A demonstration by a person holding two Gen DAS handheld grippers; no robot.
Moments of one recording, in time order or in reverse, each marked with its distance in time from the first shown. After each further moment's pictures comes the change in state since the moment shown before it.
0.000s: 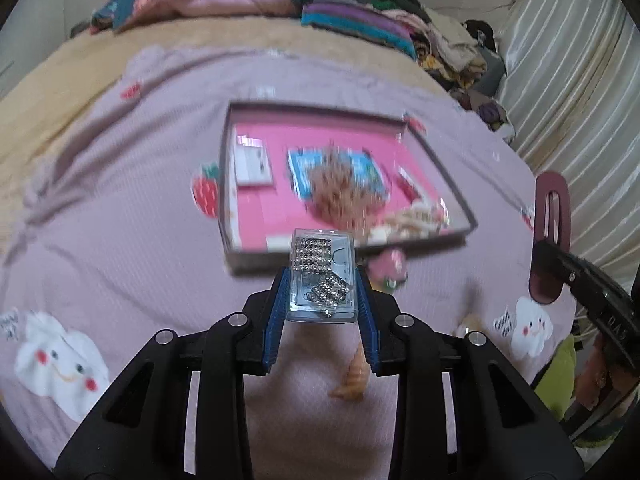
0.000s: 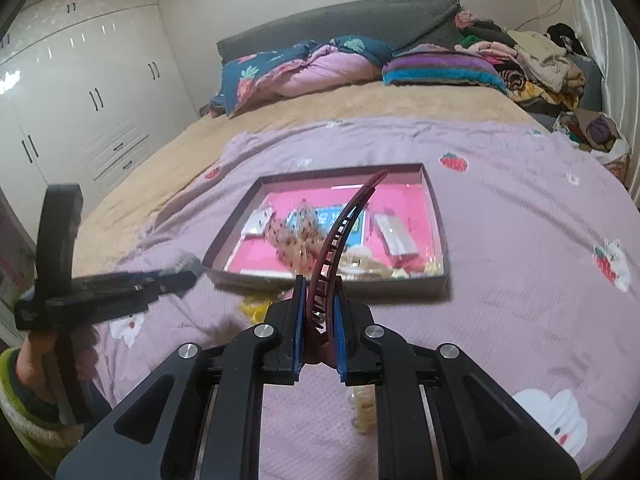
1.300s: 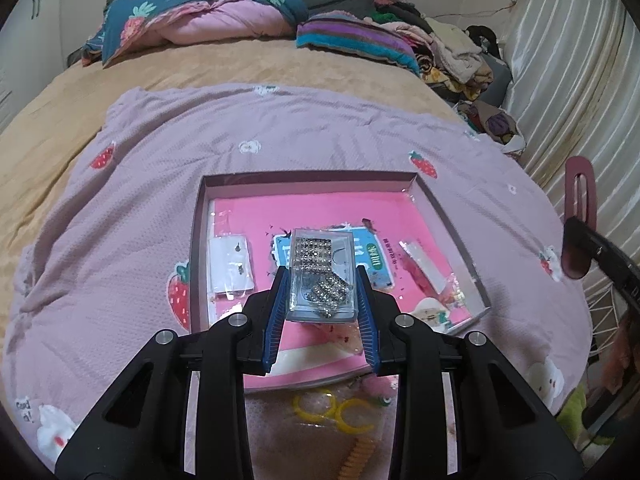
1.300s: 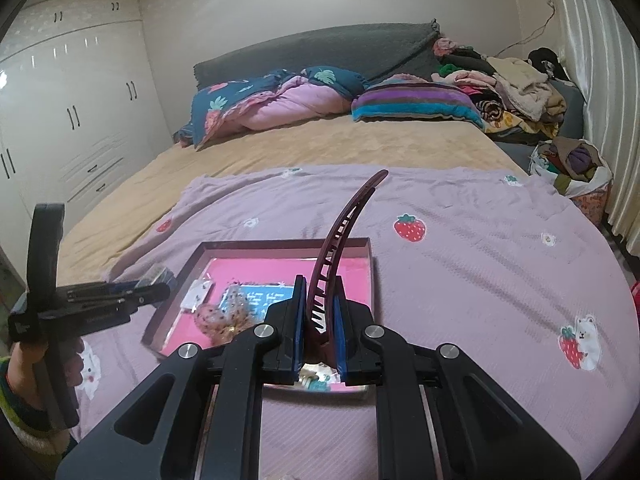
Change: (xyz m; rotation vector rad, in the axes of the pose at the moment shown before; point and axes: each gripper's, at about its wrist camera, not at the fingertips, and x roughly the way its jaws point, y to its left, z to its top) left arm 0.053 -0.020 0.076 0.040 -0.033 0.047; right arm 0.025 -0.063 0.081 -0.004 -0.089 -0.103
